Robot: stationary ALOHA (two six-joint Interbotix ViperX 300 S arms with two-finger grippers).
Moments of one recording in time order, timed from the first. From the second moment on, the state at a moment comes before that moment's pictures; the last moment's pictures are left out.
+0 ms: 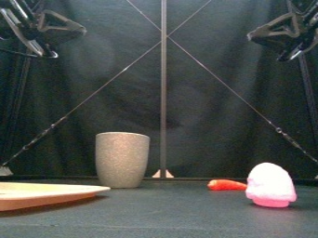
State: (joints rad) left arm 0.00 -0.97 1.19 0.00 -0.29 0.00; right arm 0.00 -0.96 1.18 0.00 -0.30 0.00
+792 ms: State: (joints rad) left arm 0.04 -0.97 1.19 0.02 -0.29 0.00; right arm -0.23 -0.31 0.93 -0.22 0.09 0.01
